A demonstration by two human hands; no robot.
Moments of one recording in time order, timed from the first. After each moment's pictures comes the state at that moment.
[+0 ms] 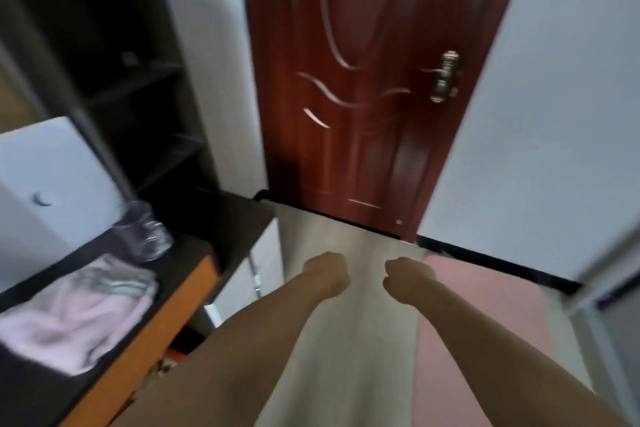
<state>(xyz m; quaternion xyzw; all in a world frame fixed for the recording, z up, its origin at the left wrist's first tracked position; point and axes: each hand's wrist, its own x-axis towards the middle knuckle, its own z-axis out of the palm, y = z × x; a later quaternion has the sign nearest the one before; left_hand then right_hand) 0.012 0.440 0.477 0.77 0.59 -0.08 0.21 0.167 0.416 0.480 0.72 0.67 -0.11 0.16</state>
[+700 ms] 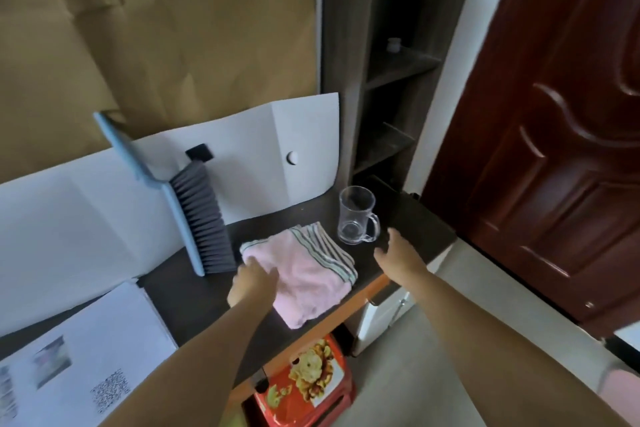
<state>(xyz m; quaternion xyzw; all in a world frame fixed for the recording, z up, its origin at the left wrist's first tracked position) -0.431 0.369 0.427 0.27 0.92 0.16 0.24 -0.222 0.516 0.447 0.60 0.73 -0.33 -0.06</state>
